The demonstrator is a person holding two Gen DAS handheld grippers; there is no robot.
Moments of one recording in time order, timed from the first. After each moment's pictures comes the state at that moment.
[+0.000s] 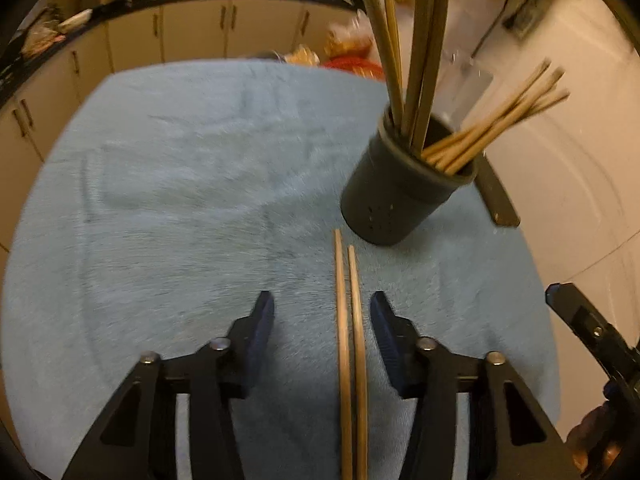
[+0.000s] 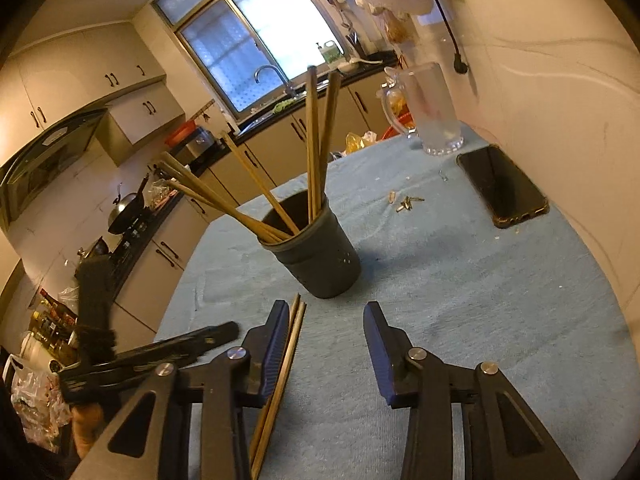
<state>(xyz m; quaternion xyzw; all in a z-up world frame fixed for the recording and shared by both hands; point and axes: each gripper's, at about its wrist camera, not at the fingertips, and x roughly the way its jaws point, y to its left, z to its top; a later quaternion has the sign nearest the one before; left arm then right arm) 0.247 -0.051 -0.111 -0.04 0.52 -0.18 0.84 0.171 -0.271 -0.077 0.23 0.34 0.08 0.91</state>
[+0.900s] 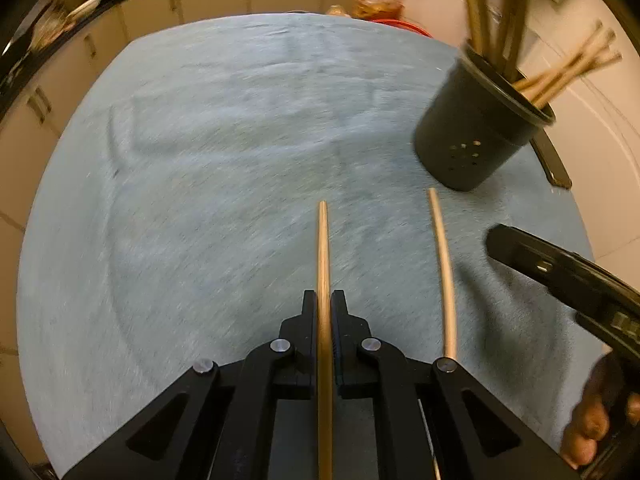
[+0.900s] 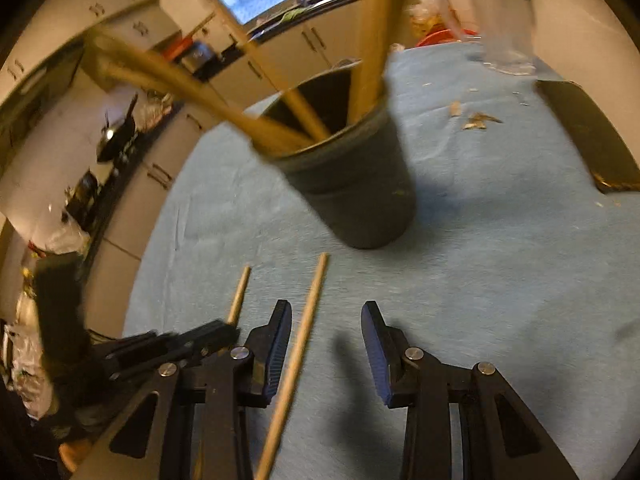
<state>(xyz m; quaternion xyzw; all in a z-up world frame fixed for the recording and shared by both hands) 0.232 -0.020 -0.144 -0.01 0.57 -0.12 0.82 0.261 -0.201 -0.133 0.17 0.48 0.12 0.85</state>
